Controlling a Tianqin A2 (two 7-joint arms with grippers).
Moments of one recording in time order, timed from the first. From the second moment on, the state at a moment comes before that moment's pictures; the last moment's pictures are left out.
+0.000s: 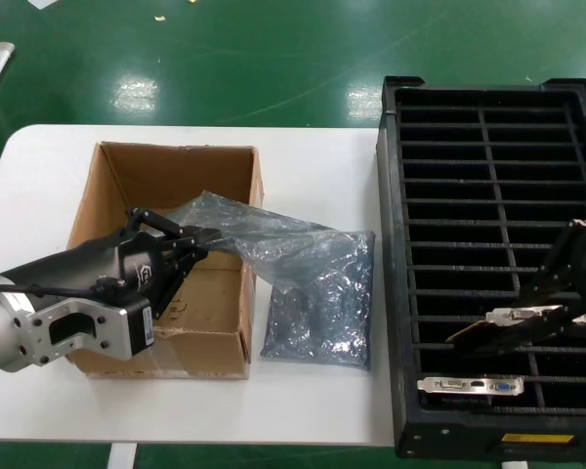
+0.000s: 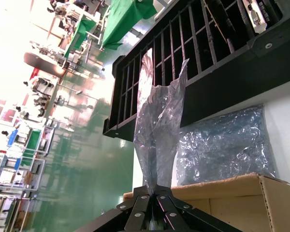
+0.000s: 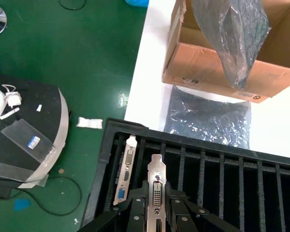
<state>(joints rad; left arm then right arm) -0.36 -0.82 1.77 -1.82 -1.23 0.66 0.12 1.36 0.77 -2.40 1.34 1.43 -1.57 0.22</state>
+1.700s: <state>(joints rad) -0.36 -0.82 1.77 -1.82 -1.23 0.66 0.12 1.34 0.73 -2.42 1.36 1.36 -1.57 0.17</state>
